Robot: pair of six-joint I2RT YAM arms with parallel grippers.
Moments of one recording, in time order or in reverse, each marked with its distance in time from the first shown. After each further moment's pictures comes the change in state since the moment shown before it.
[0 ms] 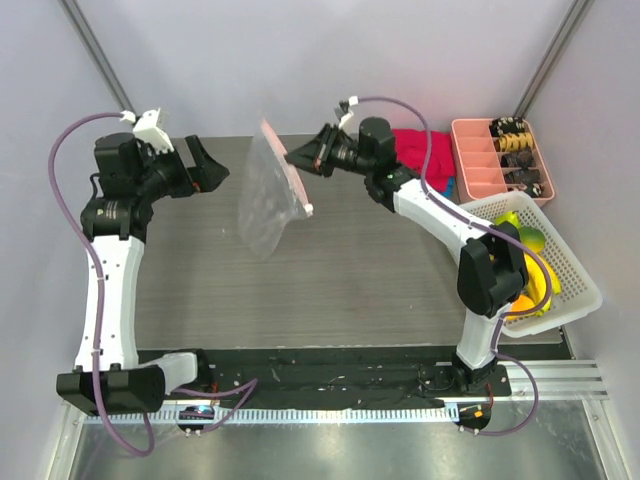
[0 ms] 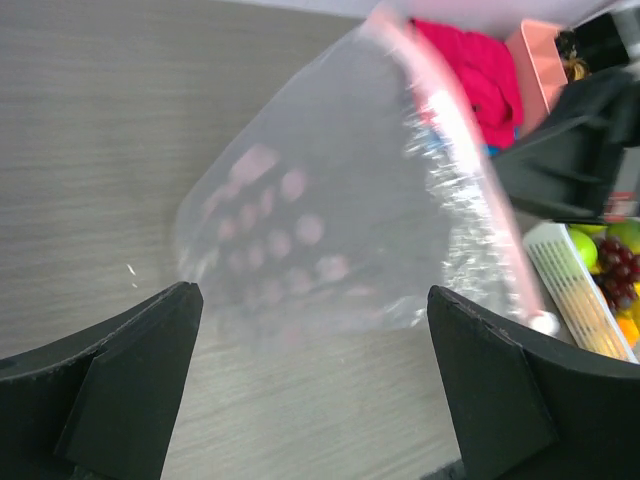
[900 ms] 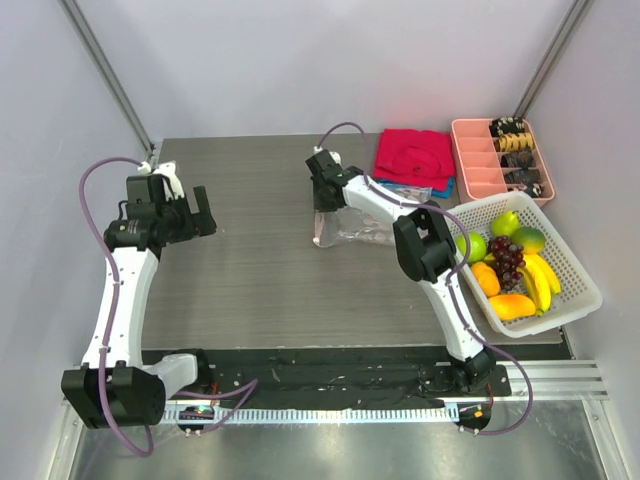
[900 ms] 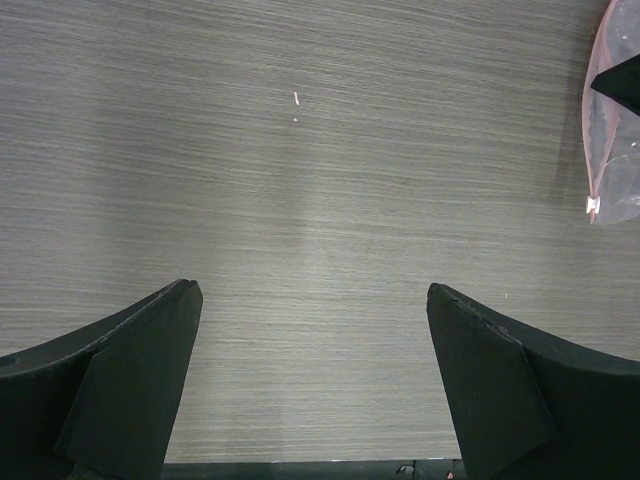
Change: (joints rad) left arm 0.000 -0.063 -0.321 -0.114 -0.344 0.096; right arm 0.073 0.542 0.423 -0.850 0.797 -0.673
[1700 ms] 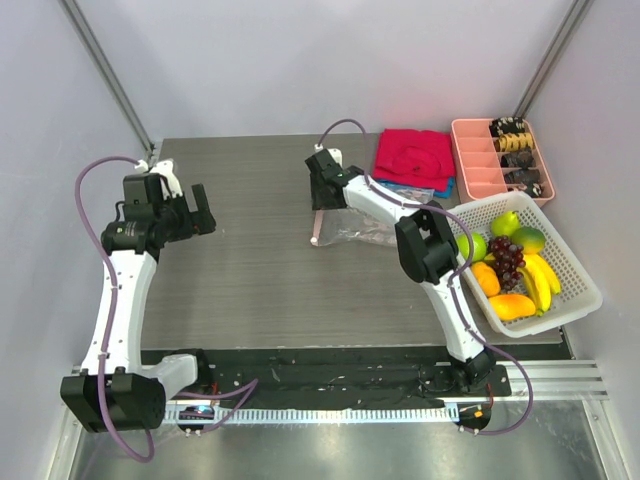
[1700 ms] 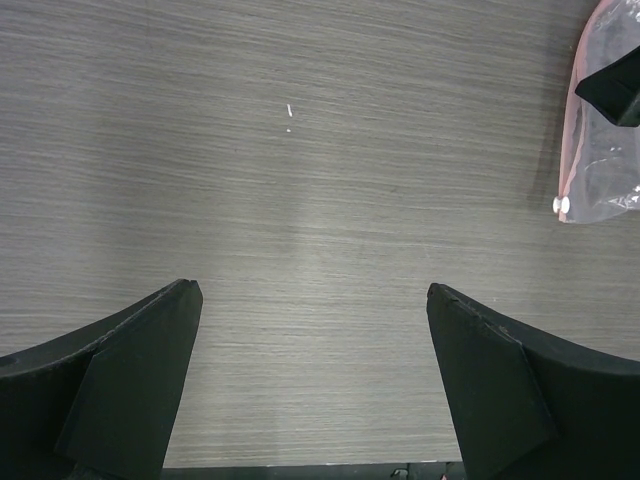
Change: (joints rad) left arm 0.000 -0.020 0.018 -0.001 0.009 -0.010; right arm 0.012 -0.039 -0.027 0.004 0.071 -0.020
